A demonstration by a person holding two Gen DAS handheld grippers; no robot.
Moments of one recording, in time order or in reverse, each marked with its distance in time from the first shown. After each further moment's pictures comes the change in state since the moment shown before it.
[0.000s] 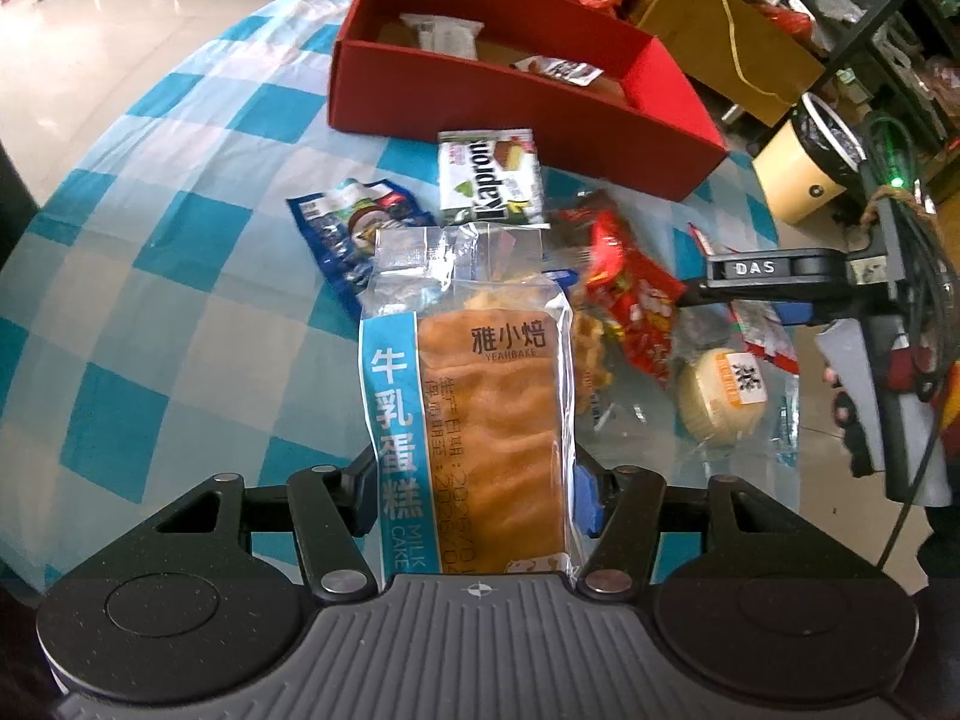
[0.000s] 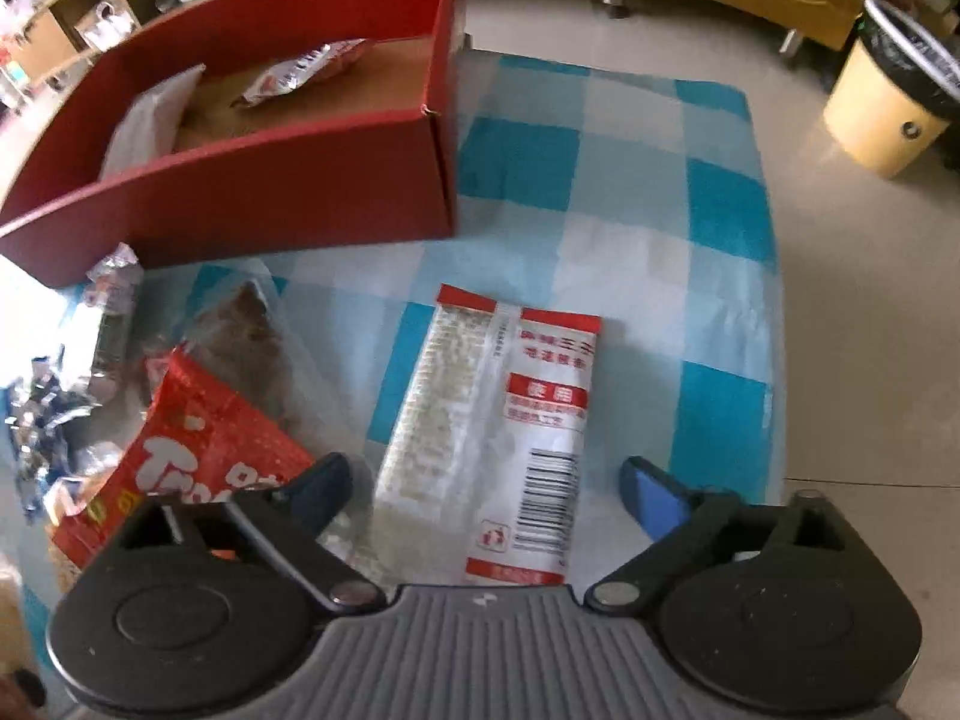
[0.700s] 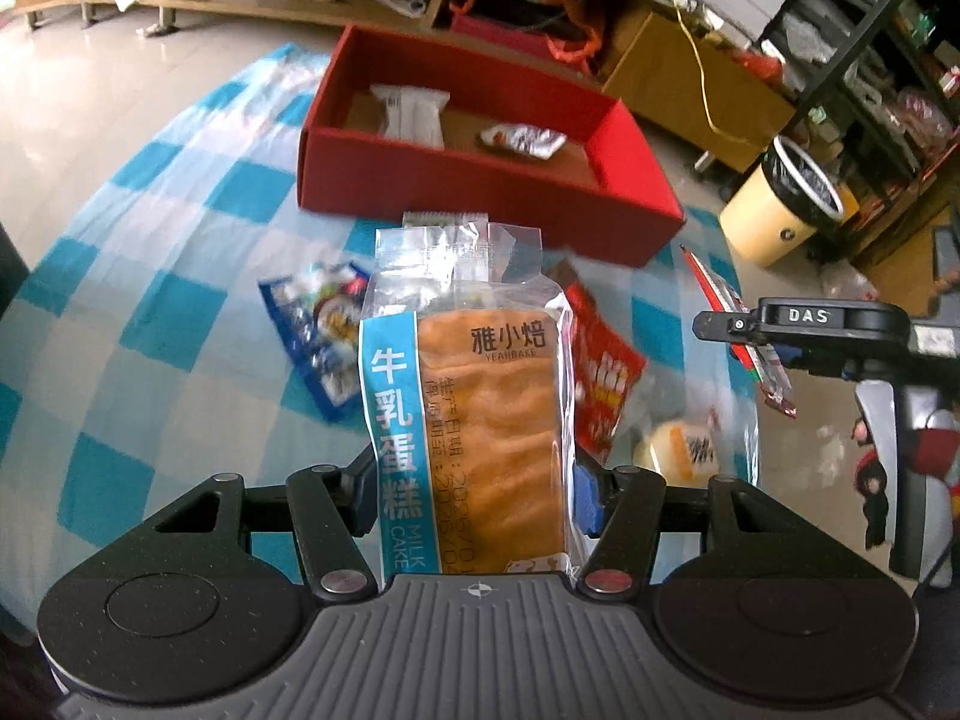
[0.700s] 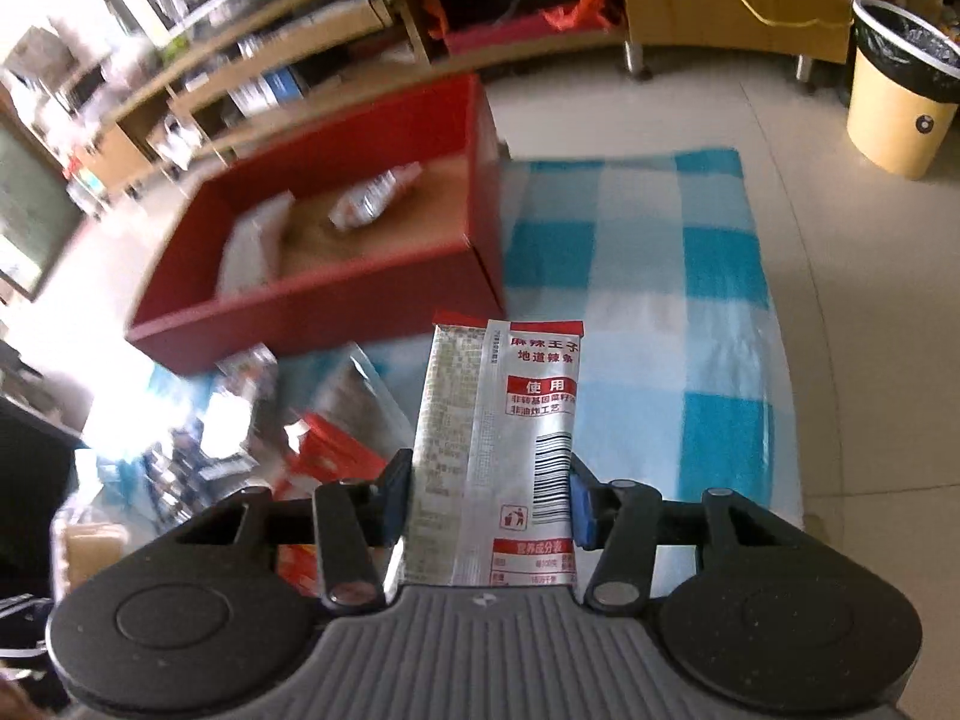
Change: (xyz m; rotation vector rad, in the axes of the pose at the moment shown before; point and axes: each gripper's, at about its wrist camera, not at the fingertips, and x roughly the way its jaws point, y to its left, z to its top) left arm -0.018 -0.012 0.022 0.002 -0.106 -0.035; right arm -0.068 -0.016 -0.015 0.091 -0.183 0.204
